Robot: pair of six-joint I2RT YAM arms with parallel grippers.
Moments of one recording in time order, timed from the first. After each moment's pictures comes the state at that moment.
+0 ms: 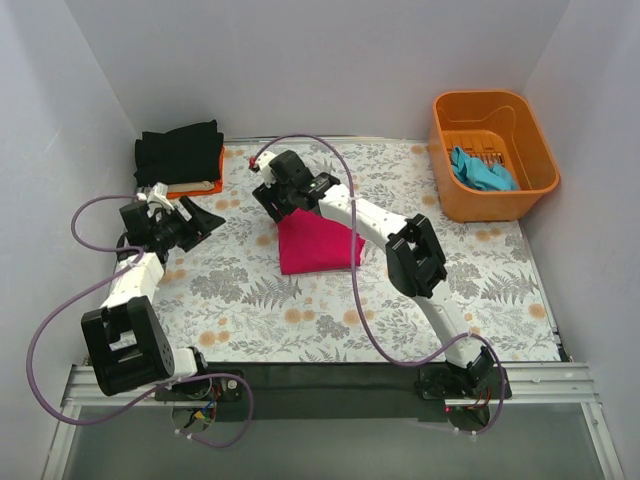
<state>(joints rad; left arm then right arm) 0.31 1.32 0.73 -0.02 0.72 -0.53 0.82 2.33 2.13 -0.52 -0.04 -0.09</state>
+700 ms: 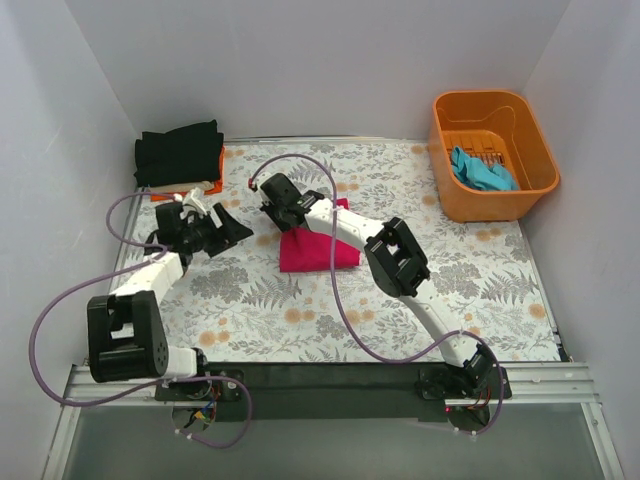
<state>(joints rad) 0.12 1.36 0.69 0.00 0.65 -0.51 0.87 2.49 2.15 -0.48 0.16 -0.04</state>
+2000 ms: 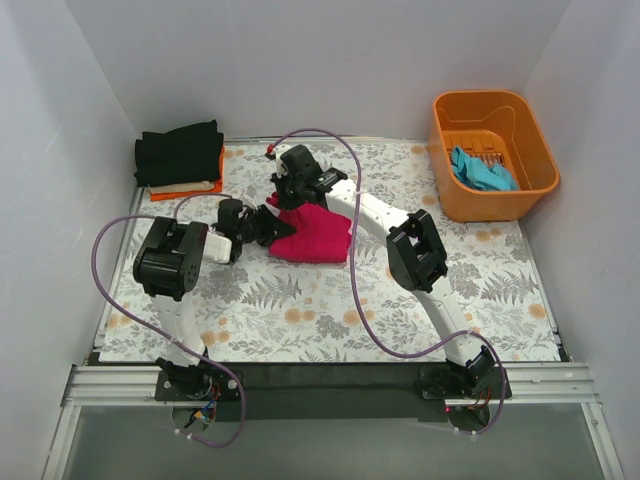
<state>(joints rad) -0.20 1.97 0.79 0.69 0.63 -0.90 0.77 2.38 2.14 -0.47 -0.10 0.16</state>
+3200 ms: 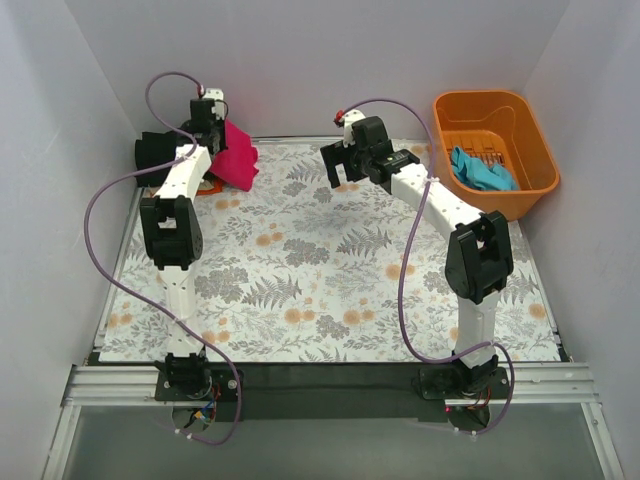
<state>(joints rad) -0.04 2.34 2.11 -0.34 -0.16 0.05 0.53 1.98 1.77 -0.40 0.02 0.02</state>
